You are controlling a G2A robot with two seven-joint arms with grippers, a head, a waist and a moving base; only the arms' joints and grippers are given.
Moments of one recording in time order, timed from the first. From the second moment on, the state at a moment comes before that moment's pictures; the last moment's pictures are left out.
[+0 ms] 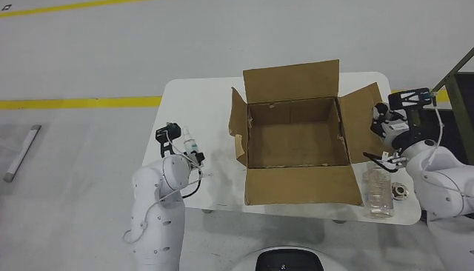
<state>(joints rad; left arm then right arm) 1.05 -1.49 -1.51 -1.81 1.39 0.34 -1.39 -1.39 -1.24 1.66 -2.05 -1.10 0.01 0.71</state>
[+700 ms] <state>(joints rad) 0.76 -1.54 -1.27 -1.94 0.99 0.32 -1.50 -1.41 -1.24 1.65 -2.01 -1.04 0.03 0.68</state>
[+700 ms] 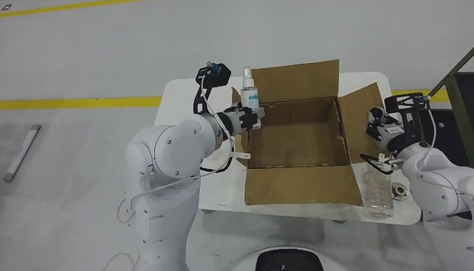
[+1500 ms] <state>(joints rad) 0.71 -1.56 -1.09 -1.79 0.87 0.31 -1.35 -1.51 -1.24 1.66 -2.00 -1.00 0.06 0.61</state>
